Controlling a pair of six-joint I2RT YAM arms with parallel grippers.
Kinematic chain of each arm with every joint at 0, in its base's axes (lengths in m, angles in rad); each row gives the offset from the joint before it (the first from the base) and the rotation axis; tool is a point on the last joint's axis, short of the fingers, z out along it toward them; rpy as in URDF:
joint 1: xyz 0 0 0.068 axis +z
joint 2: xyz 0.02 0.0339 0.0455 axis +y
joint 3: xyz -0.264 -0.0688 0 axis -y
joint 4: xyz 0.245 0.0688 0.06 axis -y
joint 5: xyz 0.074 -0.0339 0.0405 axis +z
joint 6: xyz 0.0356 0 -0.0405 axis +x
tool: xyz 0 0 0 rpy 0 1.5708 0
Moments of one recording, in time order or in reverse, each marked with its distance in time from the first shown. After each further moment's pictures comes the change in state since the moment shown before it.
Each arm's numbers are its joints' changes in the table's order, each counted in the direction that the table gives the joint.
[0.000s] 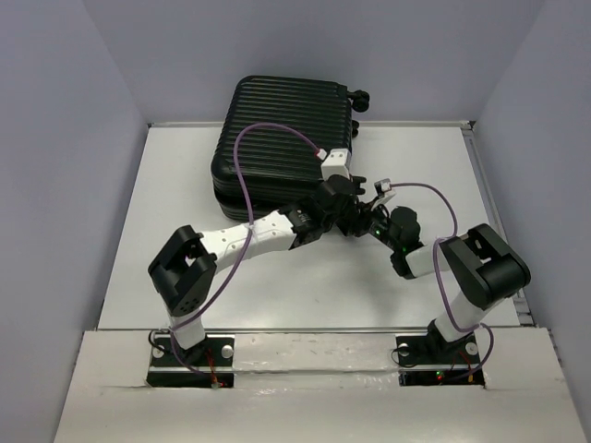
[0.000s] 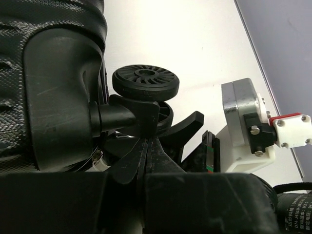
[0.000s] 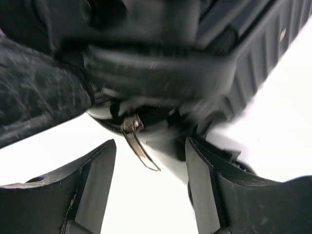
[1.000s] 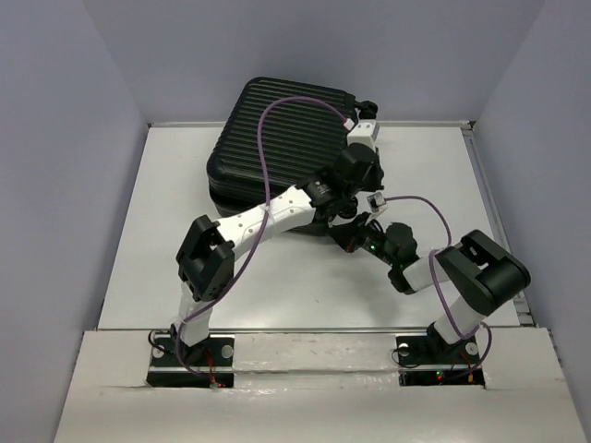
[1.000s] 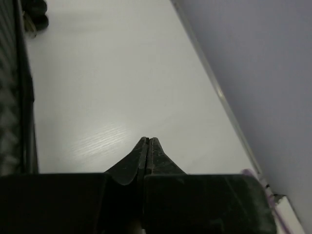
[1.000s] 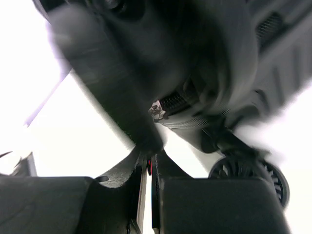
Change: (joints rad) left arm 0.018 0.187 0.397 -0.150 -0.156 0.048; right arm 0.111 -0.040 -0.119 0.129 -0.008 0.098
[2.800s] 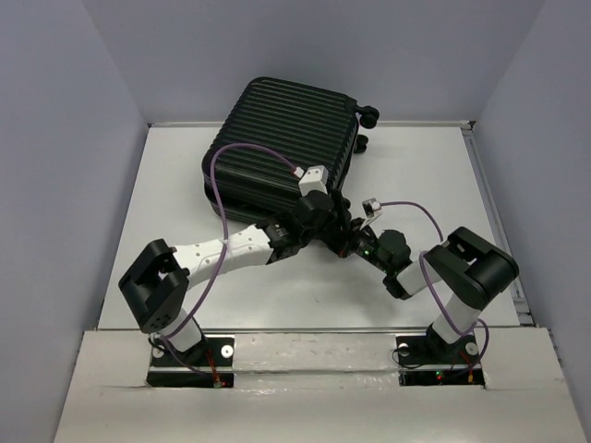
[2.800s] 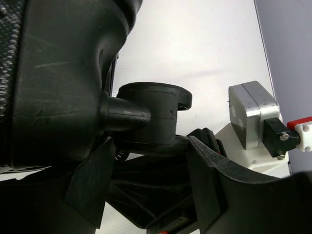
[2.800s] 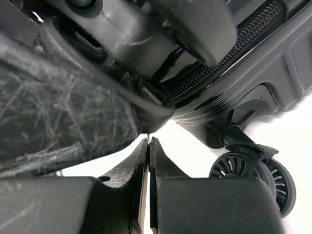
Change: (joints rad) left arm -0.003 -0.375 -0.636 0.111 0.076 -0.197; right arm 0.103 0.077 -0.006 0.101 -0.071 0.113
